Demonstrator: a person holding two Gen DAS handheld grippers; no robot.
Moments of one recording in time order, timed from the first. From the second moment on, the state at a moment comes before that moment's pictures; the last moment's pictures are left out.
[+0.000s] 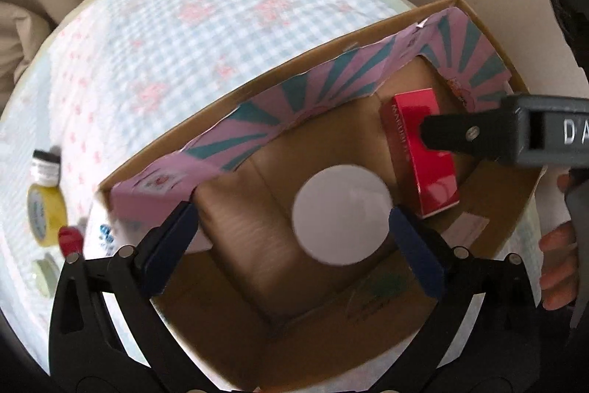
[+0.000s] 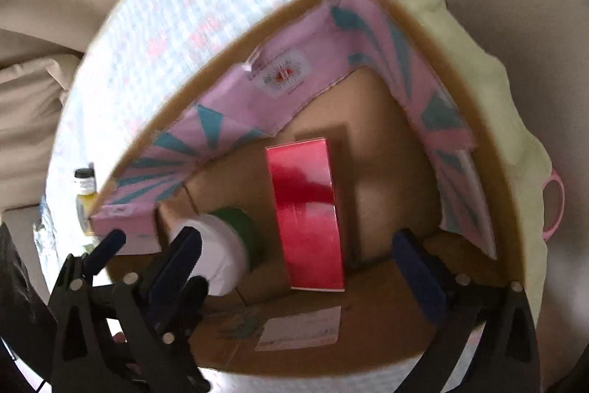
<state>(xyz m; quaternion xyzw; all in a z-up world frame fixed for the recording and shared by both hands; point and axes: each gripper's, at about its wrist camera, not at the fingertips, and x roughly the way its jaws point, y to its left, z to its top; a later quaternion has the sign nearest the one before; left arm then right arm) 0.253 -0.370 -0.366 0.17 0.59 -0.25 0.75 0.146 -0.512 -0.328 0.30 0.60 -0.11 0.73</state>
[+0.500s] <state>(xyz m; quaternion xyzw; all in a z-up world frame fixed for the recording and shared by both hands) 0.238 -0.354 -0.298 0.15 0.56 -0.24 0.78 0.106 -0.518 -0.282 0.31 0.58 -0.12 0.75</state>
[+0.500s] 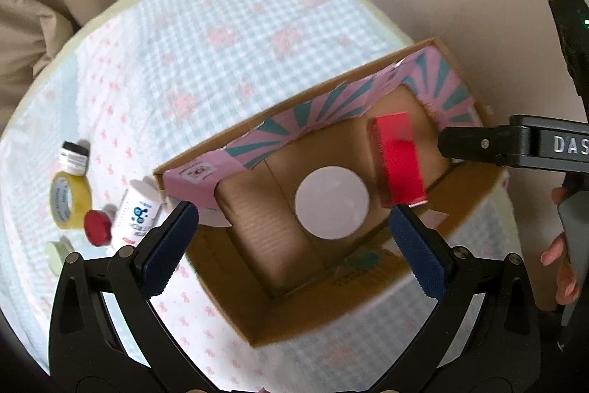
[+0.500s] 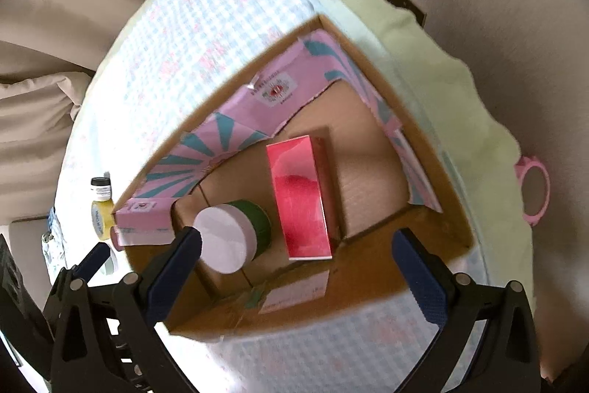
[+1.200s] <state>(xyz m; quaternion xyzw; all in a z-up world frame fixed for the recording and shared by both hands) 0.142 -0.185 -0.137 0.11 0.47 -0.25 0.84 0.019 -0.362 -0.112 0.18 0.50 -0.15 0.84</state>
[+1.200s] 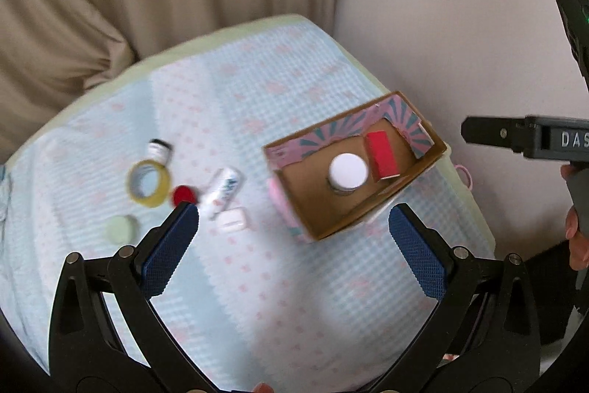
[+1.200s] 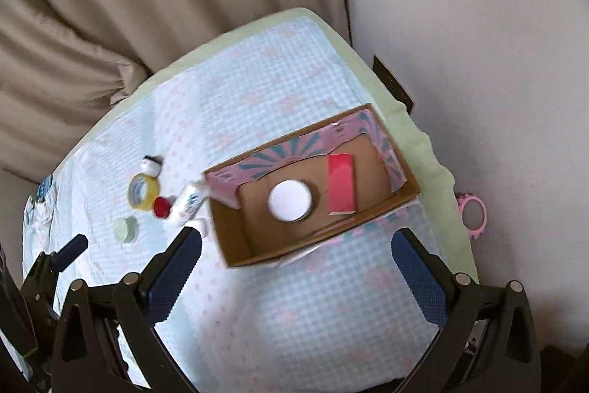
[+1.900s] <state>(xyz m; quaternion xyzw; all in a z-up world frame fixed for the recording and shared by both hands) 0.137 0.095 -0.123 0.06 0.46 -0.16 0.87 0.002 -0.130 -0.103 0.16 0.47 -0.15 0.86</state>
